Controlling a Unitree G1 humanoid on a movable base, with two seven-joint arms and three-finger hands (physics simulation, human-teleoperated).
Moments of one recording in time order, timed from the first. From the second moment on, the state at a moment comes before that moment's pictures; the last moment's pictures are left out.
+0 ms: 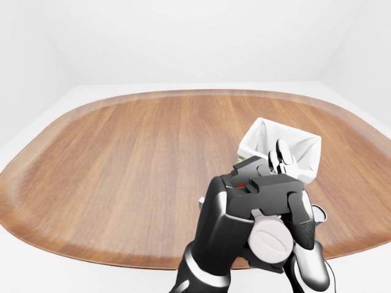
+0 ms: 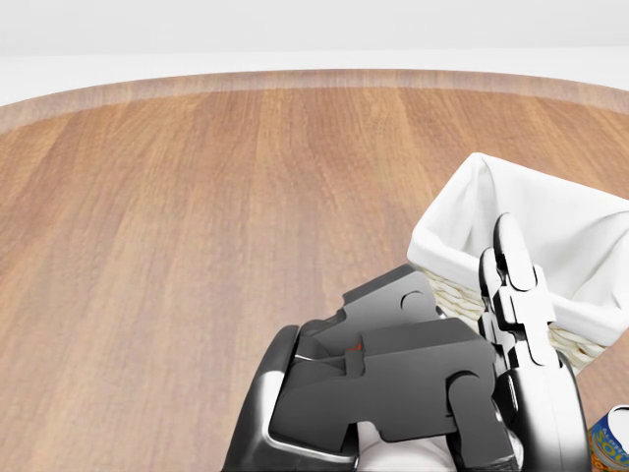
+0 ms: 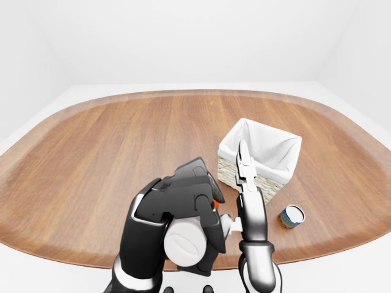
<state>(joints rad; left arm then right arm) 0.04 -0.10 -0.87 -0.77 0.62 0.09 0.16 0.37 -0.04 0.15 -0.73 -0.17 0.06 -0.04</state>
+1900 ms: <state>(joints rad) 0.07 -0.07 -0.87 -0.67 0.50 0.09 0.26 0.36 -0.03 0.13 -0.68 -0.20 0.02 -0.06</state>
